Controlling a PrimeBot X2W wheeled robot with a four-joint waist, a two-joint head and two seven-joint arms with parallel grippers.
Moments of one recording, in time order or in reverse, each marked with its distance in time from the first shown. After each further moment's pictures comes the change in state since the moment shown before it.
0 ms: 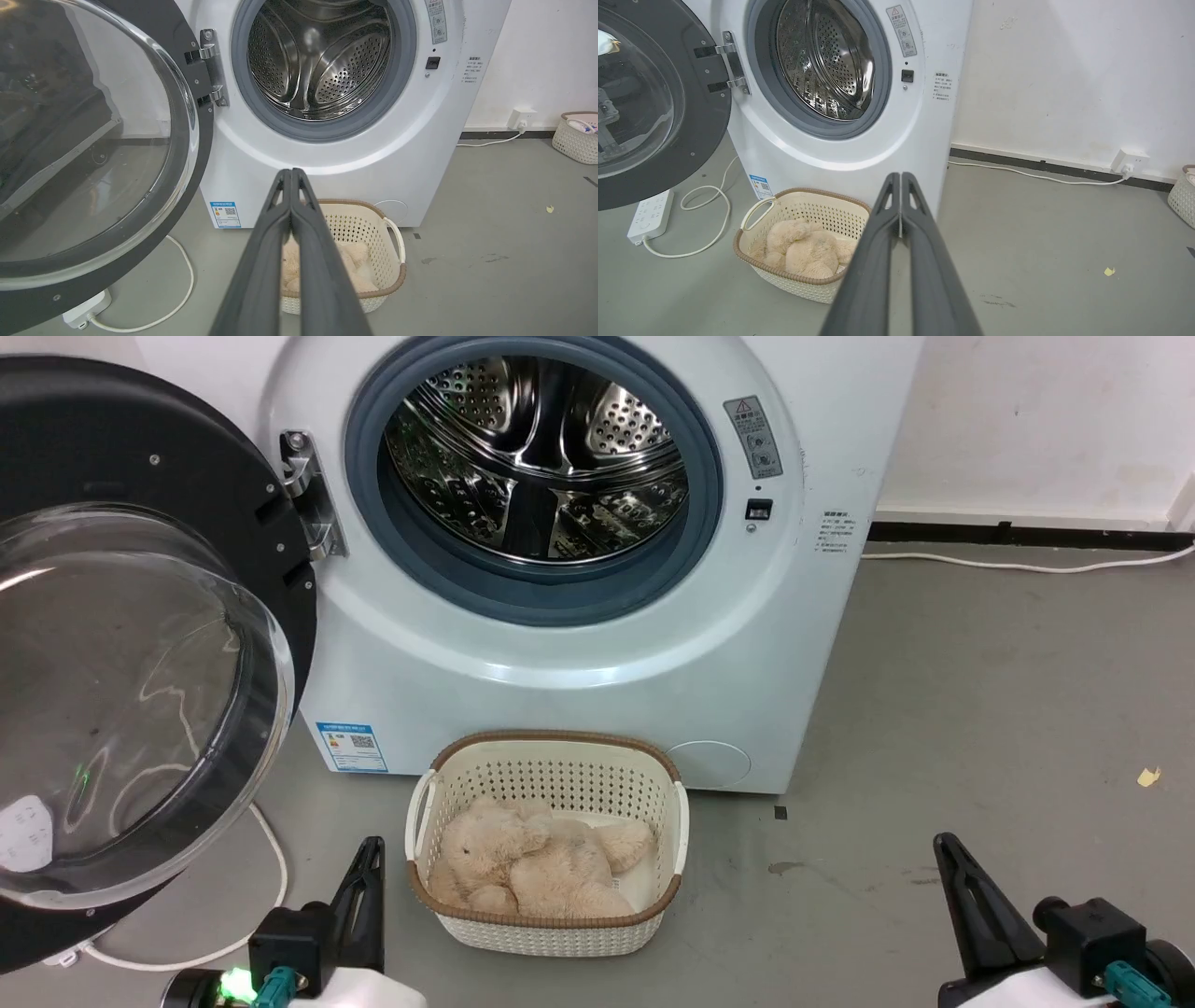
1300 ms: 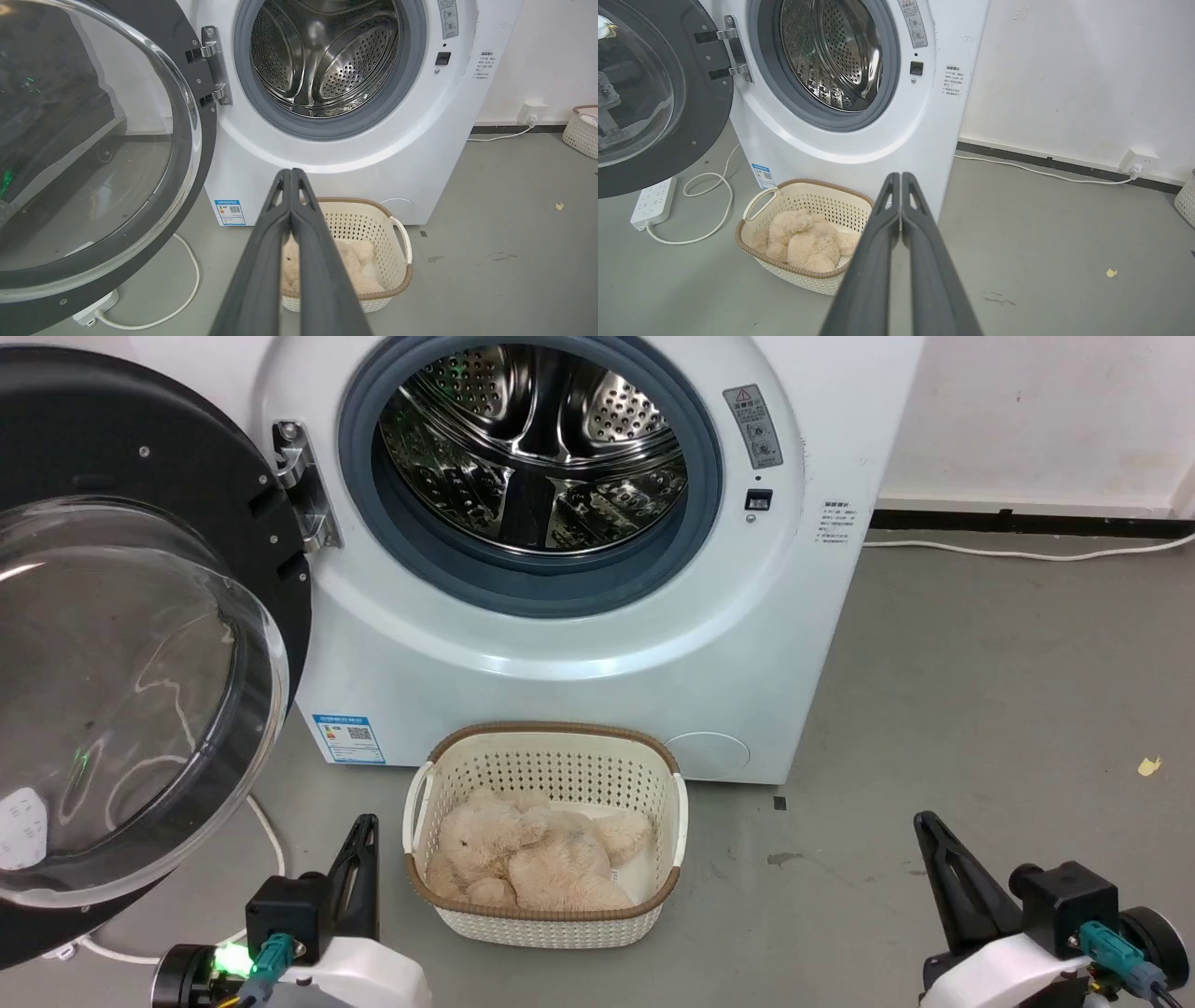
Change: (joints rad) left arm -0.032 -0.066 0.083 -0.017 0.083 -0.061 0.074; right arm -0.051 0.000 0.024 -0.002 -0.013 0.000 0.079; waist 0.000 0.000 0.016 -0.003
